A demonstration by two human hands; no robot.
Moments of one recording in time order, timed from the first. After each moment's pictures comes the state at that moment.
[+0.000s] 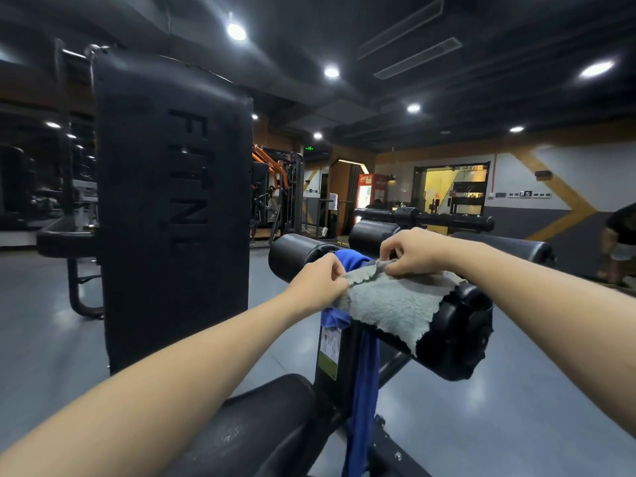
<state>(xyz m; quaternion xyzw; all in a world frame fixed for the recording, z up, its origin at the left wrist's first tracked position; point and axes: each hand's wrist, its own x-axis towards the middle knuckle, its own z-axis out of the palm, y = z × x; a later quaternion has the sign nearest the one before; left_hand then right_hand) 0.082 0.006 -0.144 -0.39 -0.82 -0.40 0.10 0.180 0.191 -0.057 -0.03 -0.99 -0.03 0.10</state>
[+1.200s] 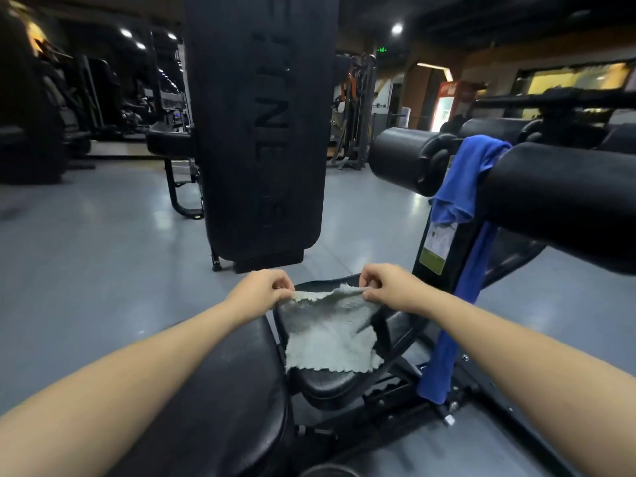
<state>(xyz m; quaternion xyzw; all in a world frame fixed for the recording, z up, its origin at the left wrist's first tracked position) 0.040 -0.273 -0.364 -0.24 -0.92 -0.32 0.02 0.099 0.009 -0.331 0.05 -0.98 0.21 0.02</state>
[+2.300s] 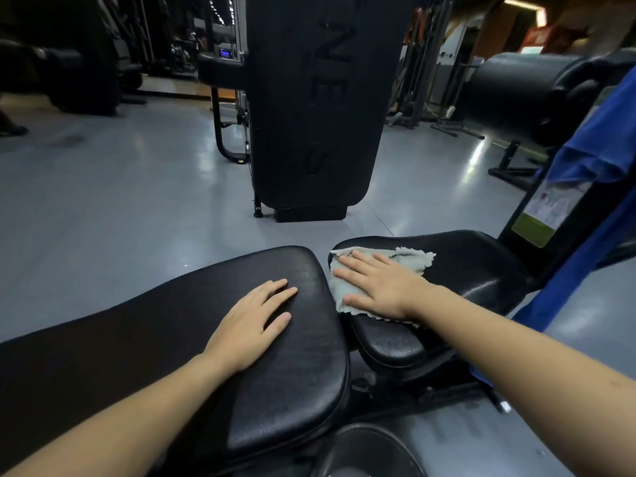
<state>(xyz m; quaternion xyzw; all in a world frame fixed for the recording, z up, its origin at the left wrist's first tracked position) 0.080 -0.383 -0.531 -0.22 -0.94 -0.25 0.09 0.043 -0.091 -0.438 0.27 -0.95 -0.11 -0.05</state>
